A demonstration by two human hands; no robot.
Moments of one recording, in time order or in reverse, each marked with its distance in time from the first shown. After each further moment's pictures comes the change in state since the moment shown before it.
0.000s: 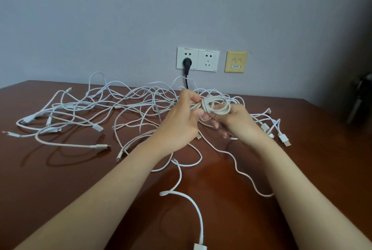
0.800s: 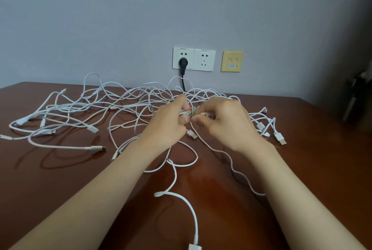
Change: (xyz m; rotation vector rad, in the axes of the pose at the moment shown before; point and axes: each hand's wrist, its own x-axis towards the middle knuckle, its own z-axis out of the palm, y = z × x) left_hand 0.004 -0.014 -0.007 0.278 0.015 -0.043; right_hand -0.015 -0.017 0.010 -0.789 0.156 -0.394
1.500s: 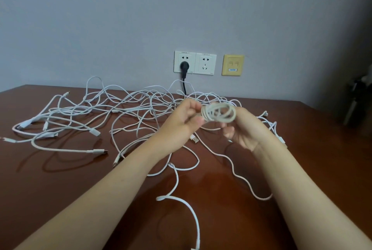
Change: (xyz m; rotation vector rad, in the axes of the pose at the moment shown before) left_hand -0.003 0.009 0.007 -0.696 -0.159 0.033; right_hand 0.009 0.011 -0.011 1.298 -0.112 0.690
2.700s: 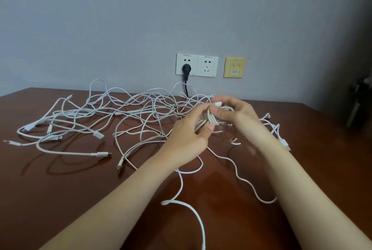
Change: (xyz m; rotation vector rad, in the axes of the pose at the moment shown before) left_hand -0.007 -0.001 0.013 0.328 0.112 0.045; right_hand 0.006 0.004 -0.001 -0.259 0.035 -0.230
